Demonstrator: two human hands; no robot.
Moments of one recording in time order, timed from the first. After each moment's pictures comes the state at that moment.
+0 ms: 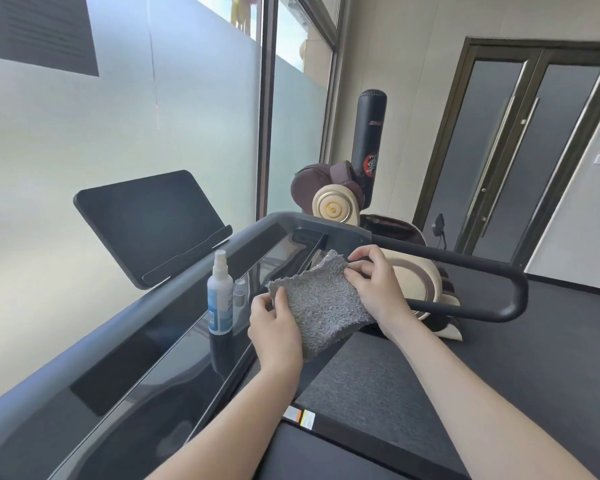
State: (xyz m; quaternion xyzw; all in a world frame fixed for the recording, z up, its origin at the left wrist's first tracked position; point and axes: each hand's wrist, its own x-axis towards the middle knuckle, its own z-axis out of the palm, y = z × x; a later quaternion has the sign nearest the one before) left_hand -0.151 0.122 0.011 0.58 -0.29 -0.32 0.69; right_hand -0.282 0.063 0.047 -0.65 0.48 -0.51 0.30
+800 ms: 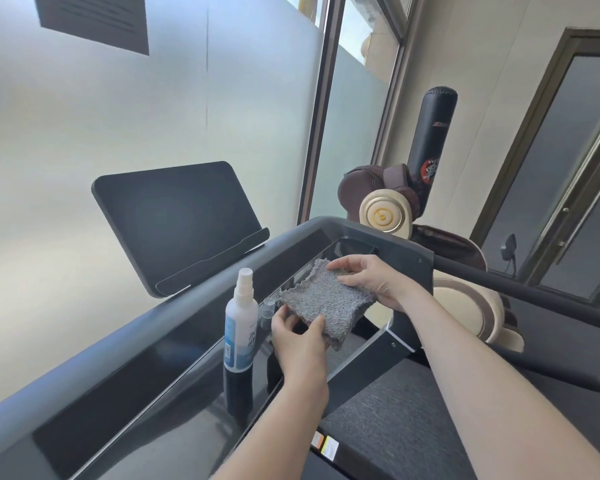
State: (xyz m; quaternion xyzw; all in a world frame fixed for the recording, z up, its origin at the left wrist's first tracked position) left_hand -0.131 0.010 -0.042 0.48 -0.14 -0.43 0.75; right_hand -0.228 -0.116 0.030 -0.73 0.41 -0.26 0.48
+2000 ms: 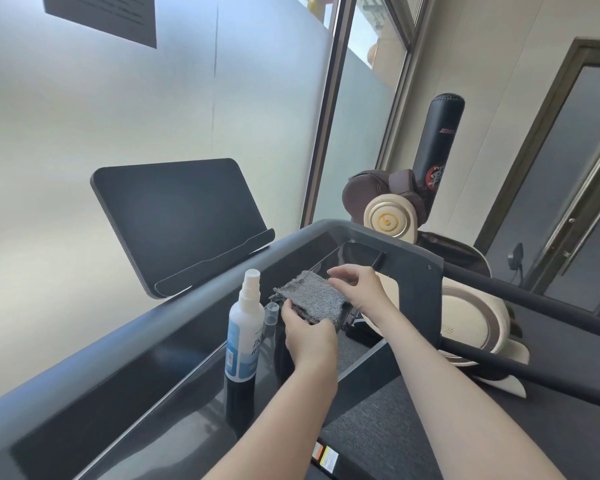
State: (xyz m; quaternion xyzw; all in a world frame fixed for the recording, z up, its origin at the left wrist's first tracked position) left_hand -0.125 -0.002 -0.020 0.57 -0.18 -0.42 0.69; right_hand -0.196 -0.147 -0.024 -0.76 0.44 -0.37 0.29
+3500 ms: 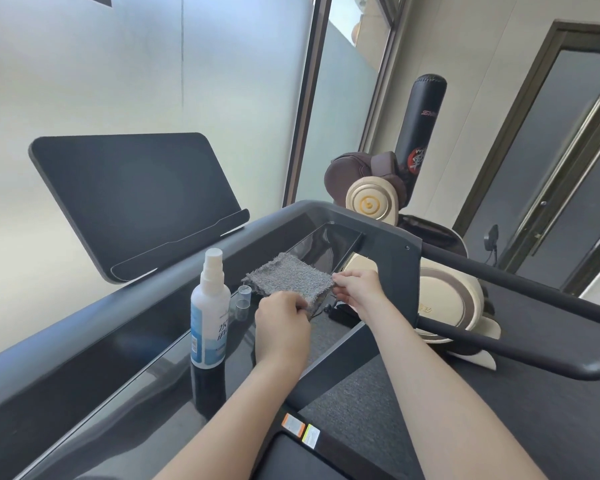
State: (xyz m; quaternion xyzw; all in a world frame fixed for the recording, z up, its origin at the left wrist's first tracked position) left_hand -0.115 -0.013 -0.047 0.71 -0.47 -0.13 0.50; right_hand -0.223 -0.156 -0.049 -0.52 0.57 -0.43 0.47
